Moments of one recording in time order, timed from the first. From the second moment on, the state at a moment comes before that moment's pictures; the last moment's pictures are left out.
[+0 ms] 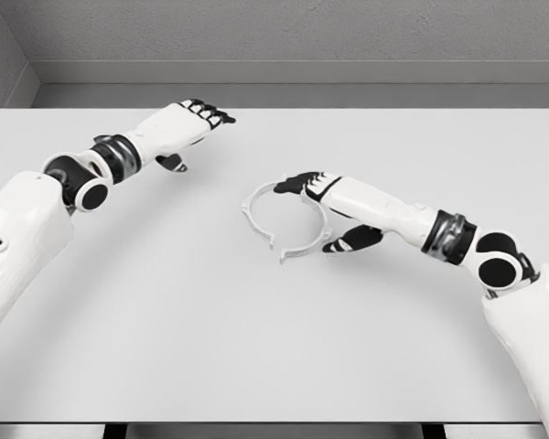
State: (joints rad) left arm -0.79 0.41 -0.70 -1.05 -0.82 -0.32 -0.19; right arm -0.34 -0.34 0.29 -1.45 0.32 -0.61 0.61
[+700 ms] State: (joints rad) left arm -0.80 0.46 -0.70 -1.04 -0.77 -0.40 -0.19; right arm -0.40 -0.29 0.32 -1.30 0.39 -0.61 0.61
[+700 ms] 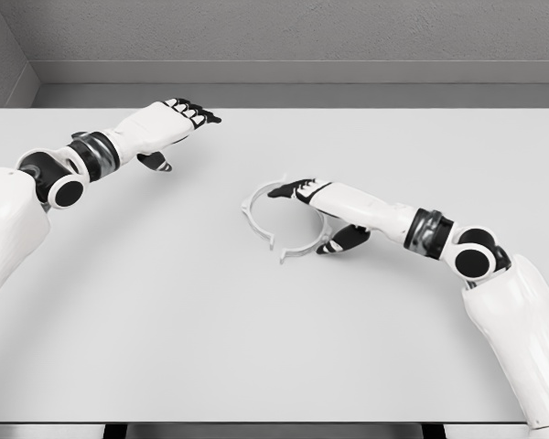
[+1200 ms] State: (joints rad) left arm -0.79 0.46 -0.70 -1.04 -0.77 -0.40 -0.19; right arm -0.43 -0.29 0.32 -1.23 0.41 -0.61 0.61
